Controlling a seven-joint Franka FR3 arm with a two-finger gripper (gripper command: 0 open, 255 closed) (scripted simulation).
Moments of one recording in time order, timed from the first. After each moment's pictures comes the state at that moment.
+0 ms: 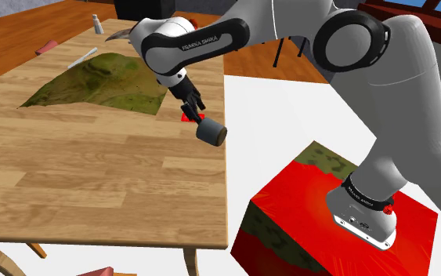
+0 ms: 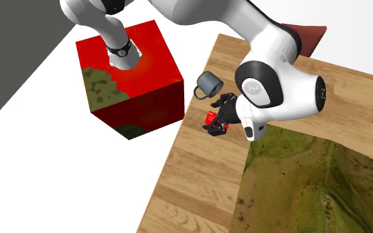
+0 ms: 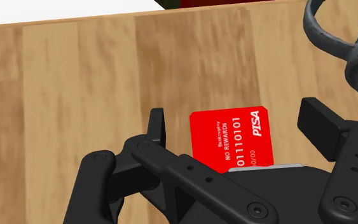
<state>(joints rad) 0.36 0.73 0.17 -1.23 -0.27 1.38 -0.25</state>
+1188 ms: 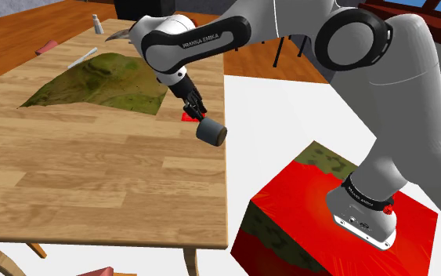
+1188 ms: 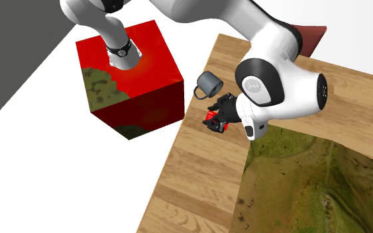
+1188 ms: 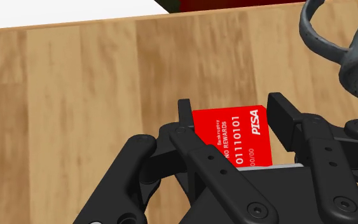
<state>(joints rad) 0.36 0.72 0.17 -1.23 -0.27 1.38 -0.25</state>
